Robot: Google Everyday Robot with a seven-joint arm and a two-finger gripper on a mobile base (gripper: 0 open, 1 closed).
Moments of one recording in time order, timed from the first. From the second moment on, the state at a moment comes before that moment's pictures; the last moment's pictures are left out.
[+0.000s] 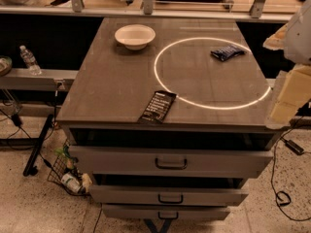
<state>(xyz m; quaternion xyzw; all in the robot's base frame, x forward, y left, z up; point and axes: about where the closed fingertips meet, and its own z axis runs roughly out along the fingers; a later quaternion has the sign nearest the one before) 0.438 -0.217 0.976 -0.60 0.78 -0.03 0.16</state>
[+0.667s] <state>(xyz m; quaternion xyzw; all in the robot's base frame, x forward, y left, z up) 0.474 -0.217 0.965 -0.60 0.78 -0.04 0.18</state>
